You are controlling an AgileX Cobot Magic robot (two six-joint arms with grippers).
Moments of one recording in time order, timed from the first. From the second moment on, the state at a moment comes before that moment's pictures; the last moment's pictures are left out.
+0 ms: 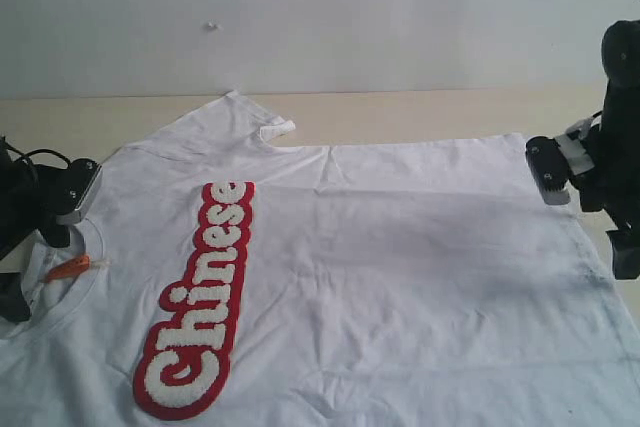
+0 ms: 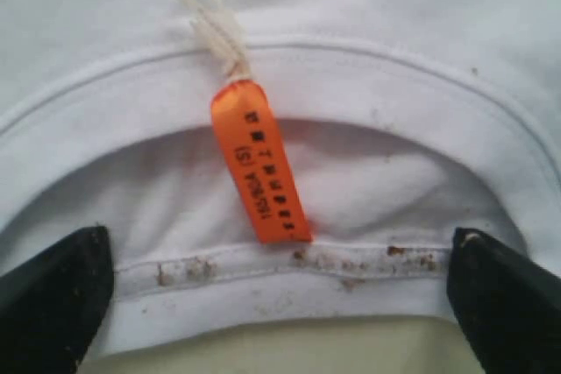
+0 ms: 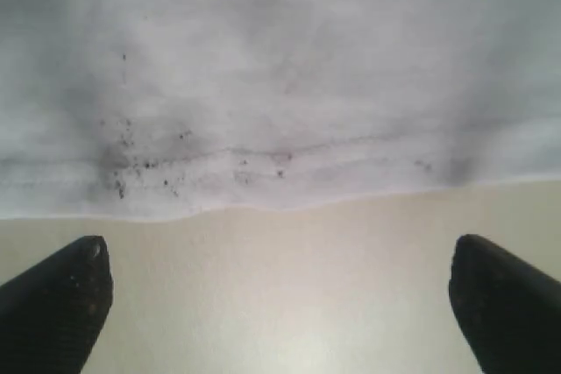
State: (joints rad) left arm -0.03 2.06 -1.24 -0.07 0.91 1.62; right arm -0.15 2.10 -1.40 -0.18 1.04 -1.36
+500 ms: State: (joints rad) left arm -0.03 2.06 -1.25 -0.07 0.91 1.62; right arm -0.15 2.14 -1.40 -0.01 1.05 -1.49
